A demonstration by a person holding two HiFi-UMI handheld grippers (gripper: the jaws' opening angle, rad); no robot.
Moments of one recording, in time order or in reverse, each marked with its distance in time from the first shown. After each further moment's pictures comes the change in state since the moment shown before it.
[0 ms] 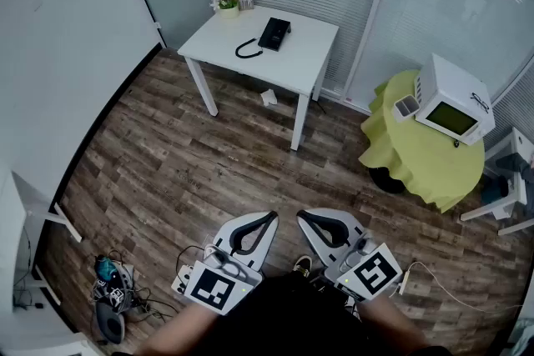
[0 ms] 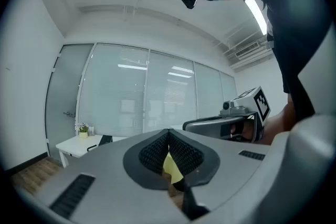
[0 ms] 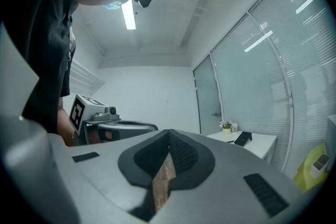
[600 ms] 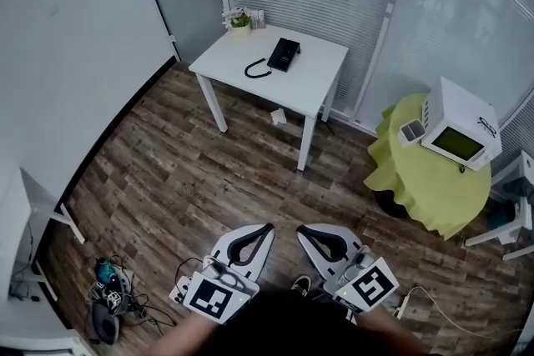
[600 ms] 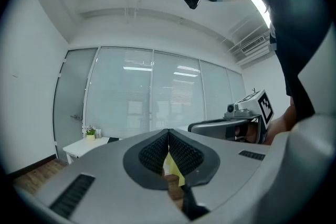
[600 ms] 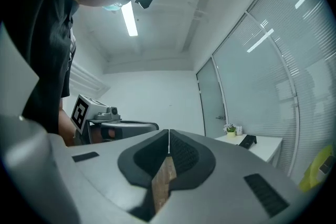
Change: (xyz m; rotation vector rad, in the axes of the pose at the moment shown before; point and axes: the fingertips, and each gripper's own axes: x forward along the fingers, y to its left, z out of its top) left arm 0.025 -0.001 0.010 0.007 -0.008 0.086; right arm -0.014 -0.027 0.004 0.007 -0.042 0.061
